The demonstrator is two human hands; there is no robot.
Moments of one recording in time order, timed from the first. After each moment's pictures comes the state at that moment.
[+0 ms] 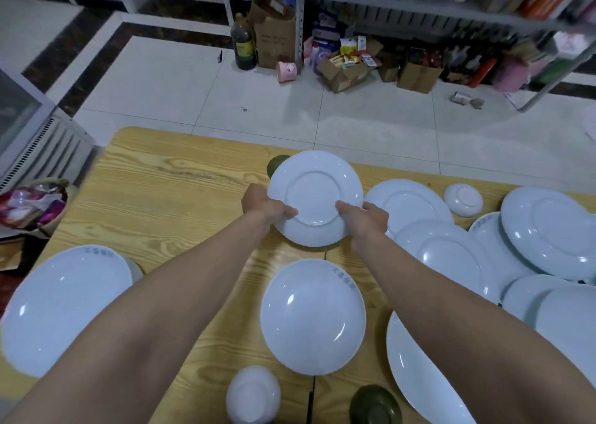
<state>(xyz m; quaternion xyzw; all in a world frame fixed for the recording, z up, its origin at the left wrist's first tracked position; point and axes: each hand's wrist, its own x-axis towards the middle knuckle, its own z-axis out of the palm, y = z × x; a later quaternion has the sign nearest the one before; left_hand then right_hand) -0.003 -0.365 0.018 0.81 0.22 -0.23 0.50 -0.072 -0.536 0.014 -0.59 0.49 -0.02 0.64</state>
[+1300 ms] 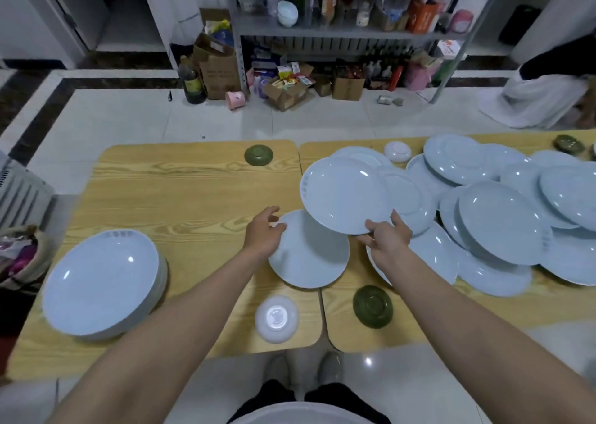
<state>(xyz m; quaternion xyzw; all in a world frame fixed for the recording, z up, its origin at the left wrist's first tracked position) -0.174 -0.301 0.018 0.82 -0.03 -0.24 0.51 -0.289 -0.493 0.066 -0.38 0.49 -0.22 0.76</state>
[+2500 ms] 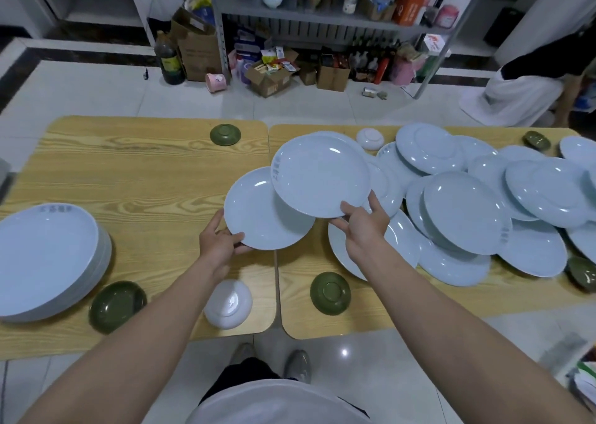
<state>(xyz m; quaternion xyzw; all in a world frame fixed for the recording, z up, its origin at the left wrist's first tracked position) -0.223 -0.305 -0.019 0.60 0.20 -0.26 0.73 -0.319 -0.518 0.075 -0.40 0.43 -0.22 0.78</state>
